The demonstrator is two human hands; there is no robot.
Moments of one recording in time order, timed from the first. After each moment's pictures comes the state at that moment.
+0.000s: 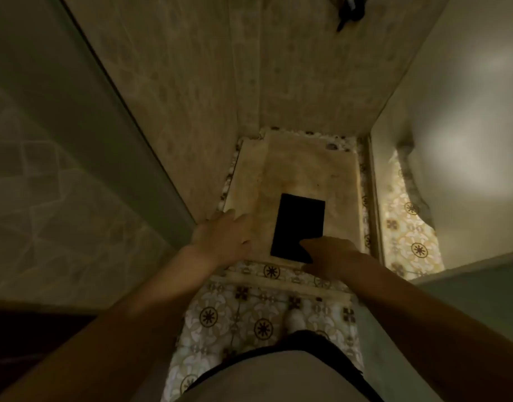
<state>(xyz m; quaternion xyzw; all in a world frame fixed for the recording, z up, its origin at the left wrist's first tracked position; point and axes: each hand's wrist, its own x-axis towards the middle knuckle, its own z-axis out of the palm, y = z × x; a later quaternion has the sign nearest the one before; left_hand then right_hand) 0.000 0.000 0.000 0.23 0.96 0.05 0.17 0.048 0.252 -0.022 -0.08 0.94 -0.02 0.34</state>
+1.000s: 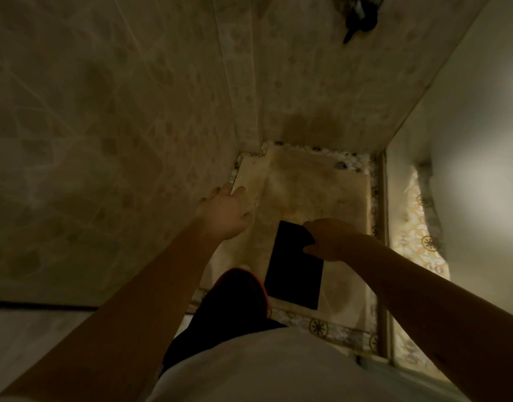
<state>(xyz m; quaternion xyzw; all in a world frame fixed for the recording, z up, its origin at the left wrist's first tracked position) -0.259 0.150 -0.020 0.12 0.98 0.05 0.13 -0.208 0.400 -0.028 -0.12 0.94 -0.01 0.32</state>
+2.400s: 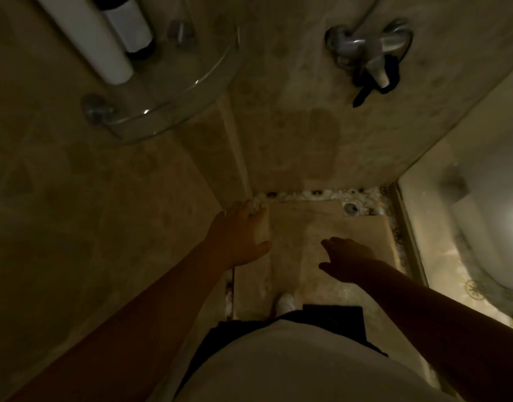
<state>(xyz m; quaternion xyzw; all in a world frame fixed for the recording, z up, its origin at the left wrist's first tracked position) -0.834 0.198 -0.039 0.32 0.93 -0.01 0.19 -0.719 0.440 -0.083 0.08 0.93 -0.08 0.34</state>
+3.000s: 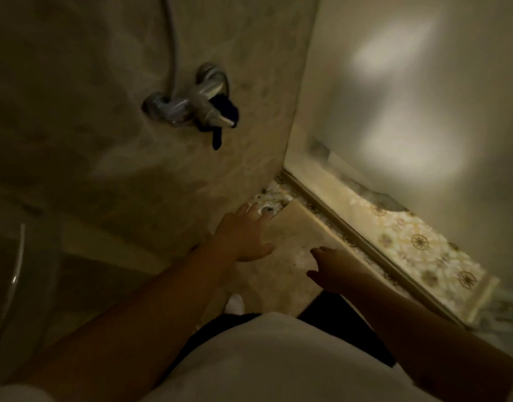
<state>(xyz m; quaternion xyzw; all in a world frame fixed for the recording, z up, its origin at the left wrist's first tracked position) -0.956 0.451 -0.068 0.66 0.72 -0.07 0.22 -0.723 0.514 -0.095 0.42 0.84 -0.18 0.30</state>
